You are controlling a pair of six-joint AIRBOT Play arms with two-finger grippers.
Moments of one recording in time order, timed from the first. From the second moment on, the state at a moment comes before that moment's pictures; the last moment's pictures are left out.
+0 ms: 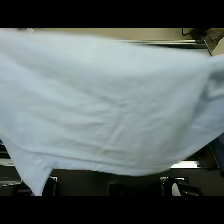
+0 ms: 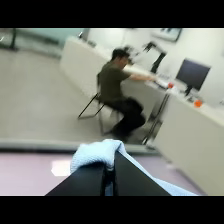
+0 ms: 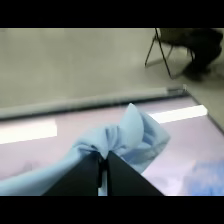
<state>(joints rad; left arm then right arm) 0.10 -0.64 1.43 0.83 -0.84 -1.44 -0.23 -0.64 1.57 -1.45 1.21 1.60</state>
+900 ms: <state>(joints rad) 0.03 -1.20 0.76 0.86 -0.50 -1.70 -0.26 -1.36 0.98 -0.72 0.77 1.53</state>
